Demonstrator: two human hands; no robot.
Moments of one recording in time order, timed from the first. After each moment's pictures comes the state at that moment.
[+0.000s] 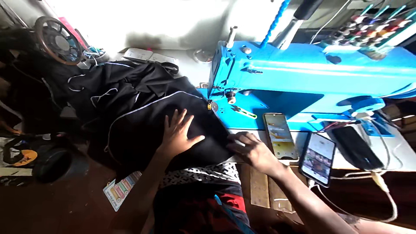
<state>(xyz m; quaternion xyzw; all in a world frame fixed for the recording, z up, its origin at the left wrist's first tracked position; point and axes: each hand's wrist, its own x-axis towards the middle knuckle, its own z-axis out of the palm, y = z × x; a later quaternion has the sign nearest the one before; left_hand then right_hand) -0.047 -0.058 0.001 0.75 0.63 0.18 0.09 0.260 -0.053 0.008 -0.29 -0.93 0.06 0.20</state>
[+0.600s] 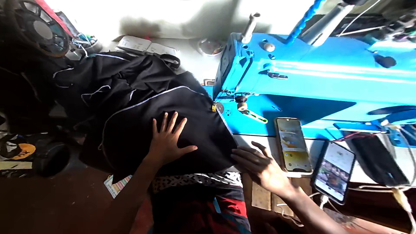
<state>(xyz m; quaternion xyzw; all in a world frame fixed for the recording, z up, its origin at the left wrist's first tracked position) -0.079 -0.063 -0.006 0.75 0.65 0.06 0.09 0.270 -0.064 -0.014 -0.28 -0.93 0.03 0.22</state>
